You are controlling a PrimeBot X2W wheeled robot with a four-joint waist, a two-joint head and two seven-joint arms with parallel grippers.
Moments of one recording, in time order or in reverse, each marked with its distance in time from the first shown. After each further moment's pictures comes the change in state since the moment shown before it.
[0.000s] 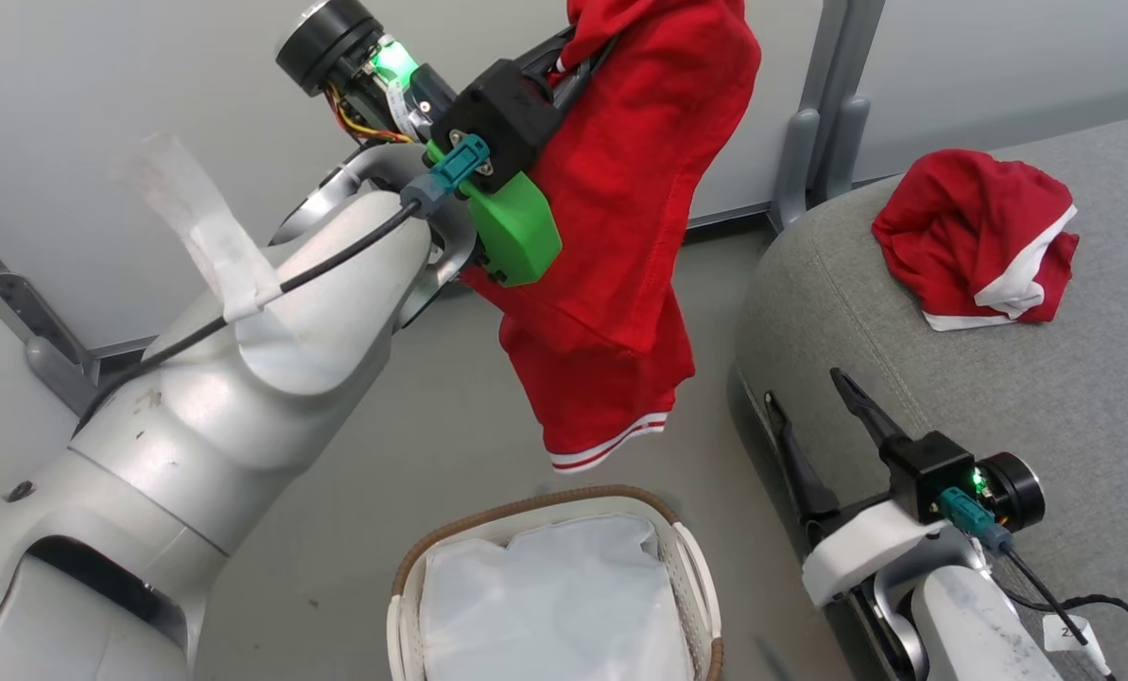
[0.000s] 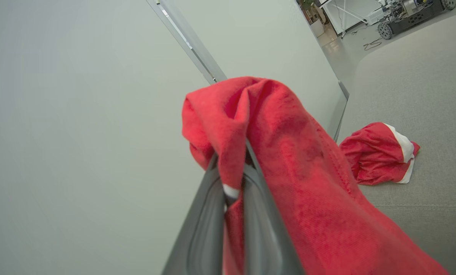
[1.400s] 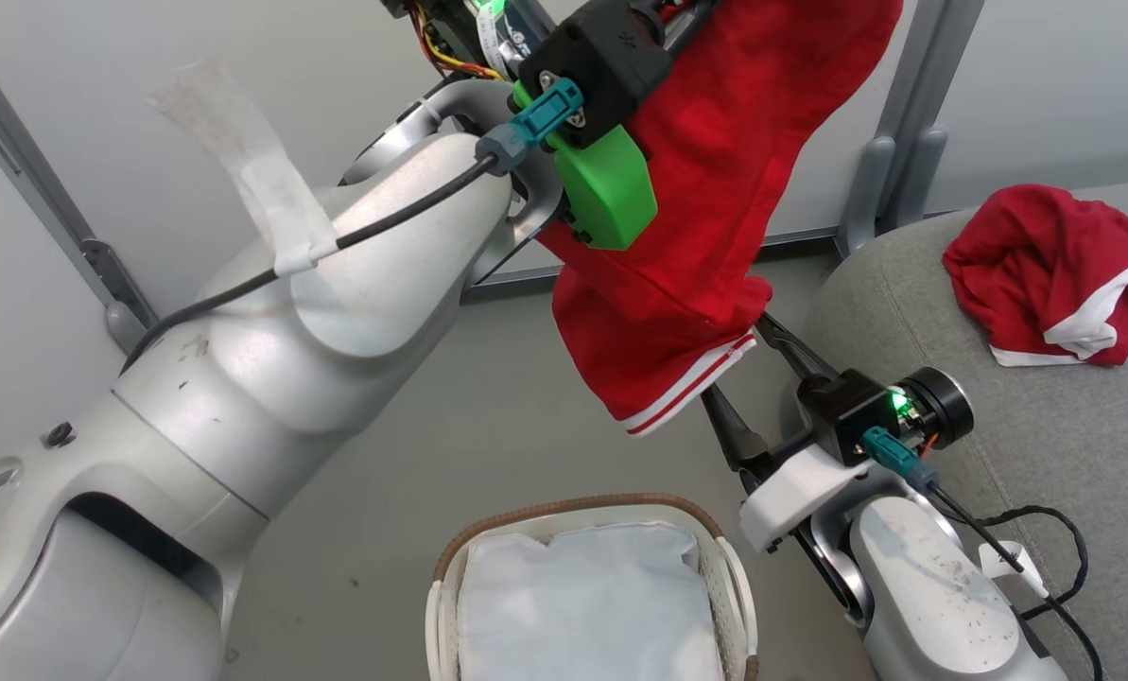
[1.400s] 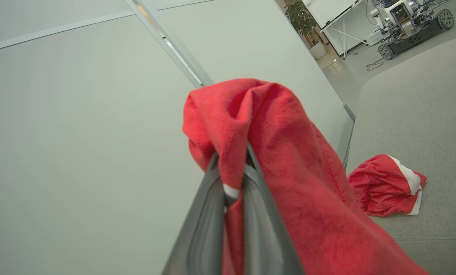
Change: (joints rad) left arm -0.119 -0.069 -0.059 -0.035 -0.070 0.000 -0.005; right arm -0.164 0.000 0.160 0.043 -0.003 0.000 0.000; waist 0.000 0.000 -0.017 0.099
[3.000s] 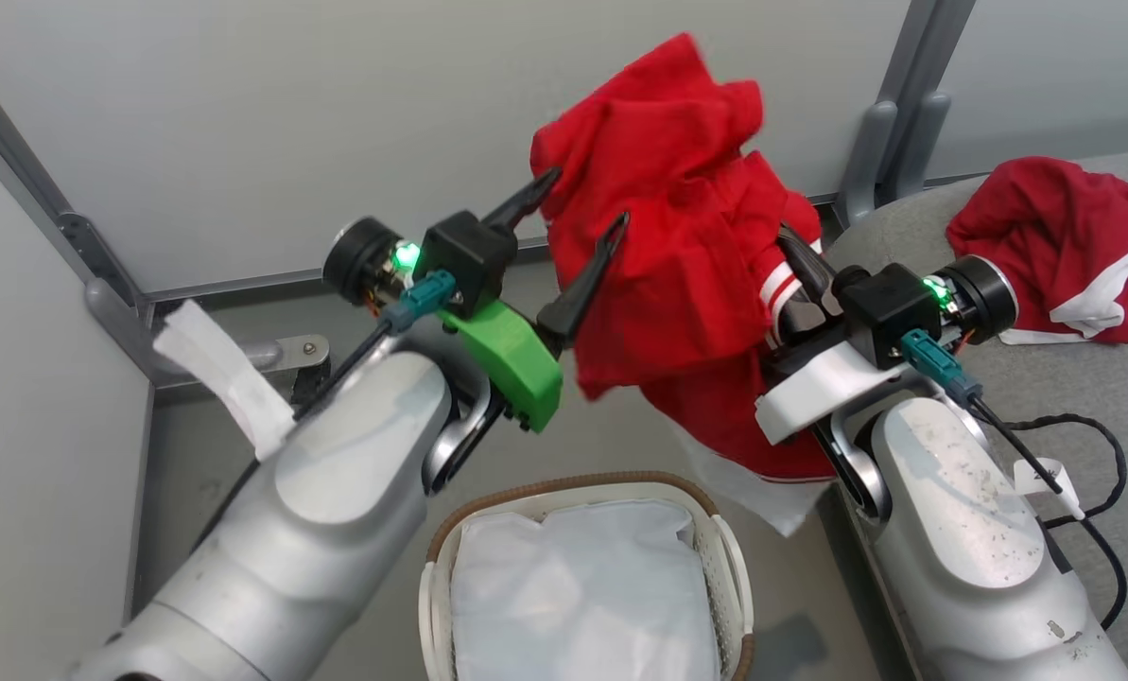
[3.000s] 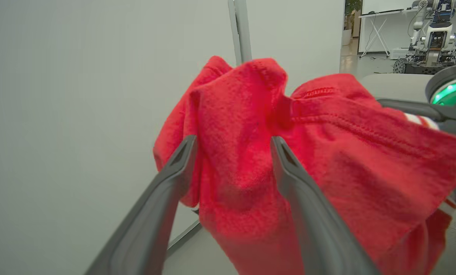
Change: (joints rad) left arm 0.399 0.008 0.150 0.028 -0.127 0.000 -0.001; right arm -0.145 0.000 -0.063 -0.028 -0.035 0.000 0.000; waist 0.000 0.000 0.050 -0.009
